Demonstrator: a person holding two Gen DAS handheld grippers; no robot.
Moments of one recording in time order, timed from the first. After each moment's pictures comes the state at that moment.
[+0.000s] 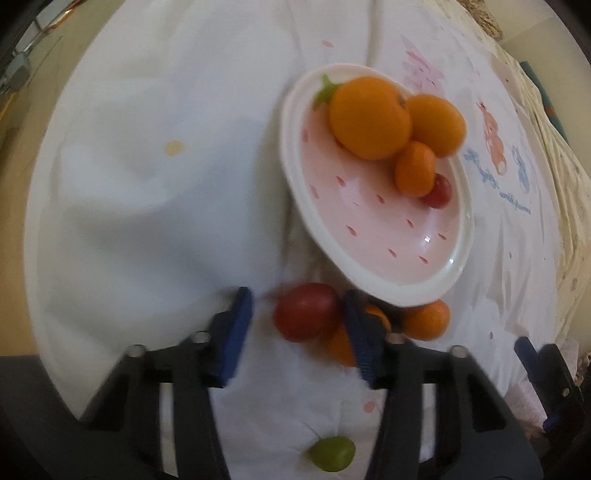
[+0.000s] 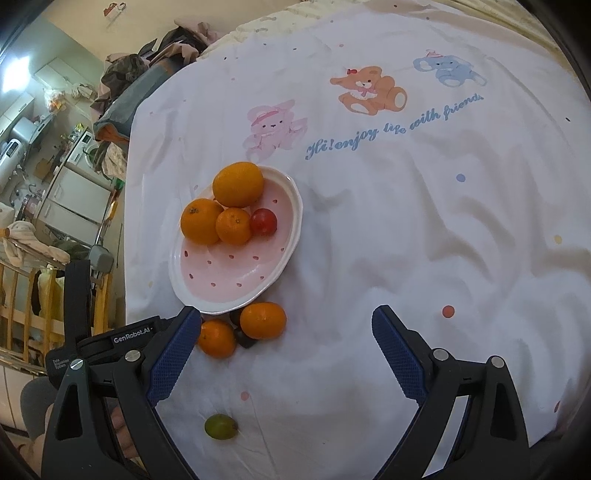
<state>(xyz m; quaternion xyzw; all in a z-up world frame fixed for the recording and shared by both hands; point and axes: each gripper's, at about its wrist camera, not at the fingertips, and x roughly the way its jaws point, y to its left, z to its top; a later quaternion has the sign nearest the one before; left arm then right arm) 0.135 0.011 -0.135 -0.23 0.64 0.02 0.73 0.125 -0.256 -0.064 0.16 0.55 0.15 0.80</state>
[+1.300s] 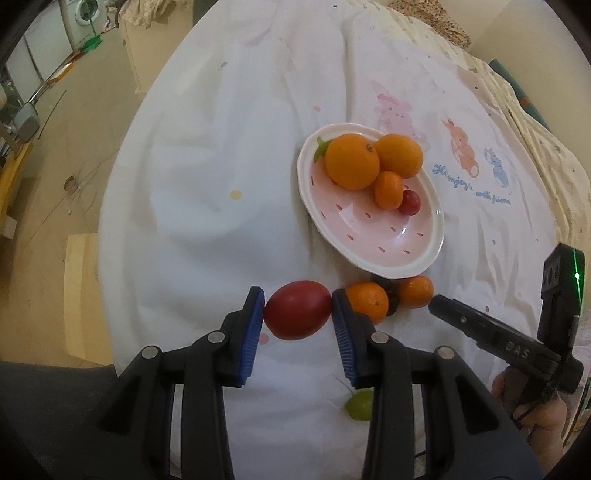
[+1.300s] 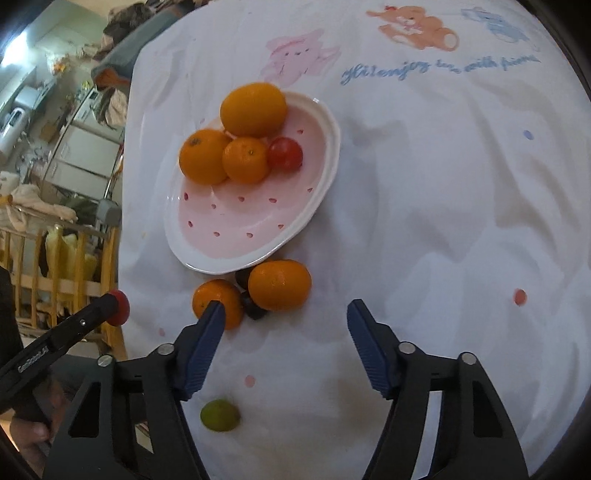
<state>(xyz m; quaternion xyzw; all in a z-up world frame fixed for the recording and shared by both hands) 0.093 0.028 -0.068 -0.17 0.58 0.03 0.80 0.139 -0.215 -0.115 0.14 0.62 0.21 0.74</state>
